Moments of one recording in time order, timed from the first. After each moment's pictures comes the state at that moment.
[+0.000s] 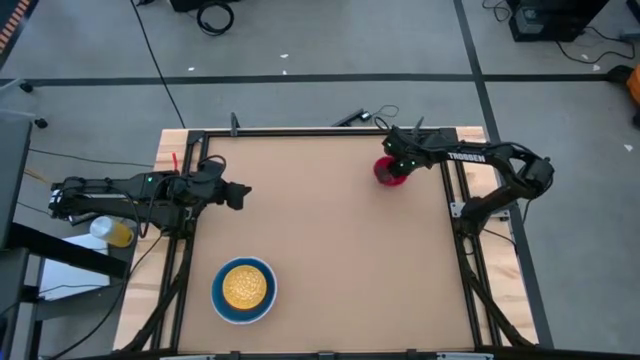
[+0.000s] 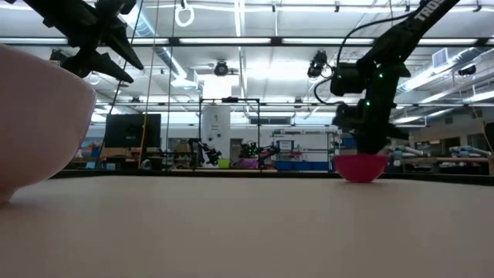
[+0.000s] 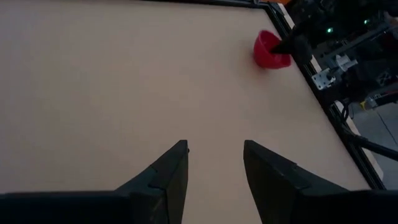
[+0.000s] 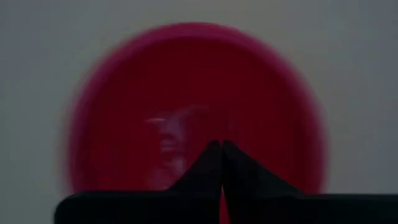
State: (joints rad) left arm 0.00 0.66 0.68 -0.66 -0.41 -1.07; right arm -0.67 1.47 0.81 -0.60 0.04 0.47
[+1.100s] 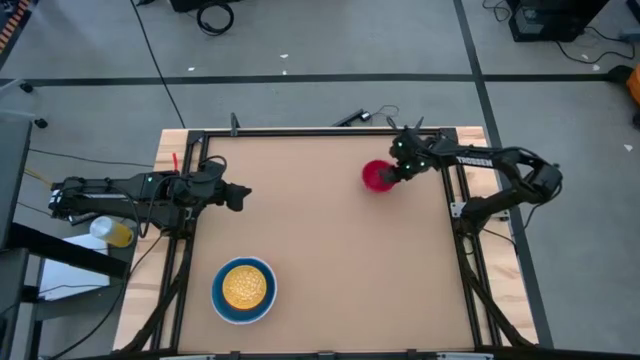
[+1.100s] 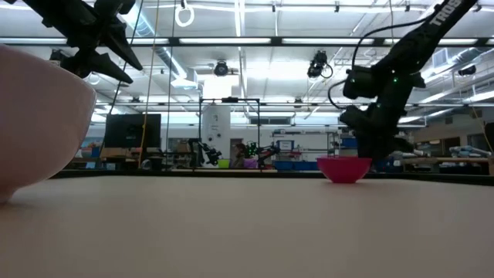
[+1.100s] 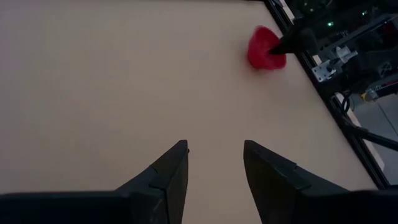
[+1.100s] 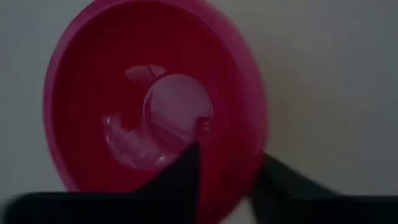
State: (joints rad) left arm 0.00 0.66 0.68 -0.67 -0.39 -1.05; right arm -0.74 1.40 0.67 -0.45 -0.20 0.45
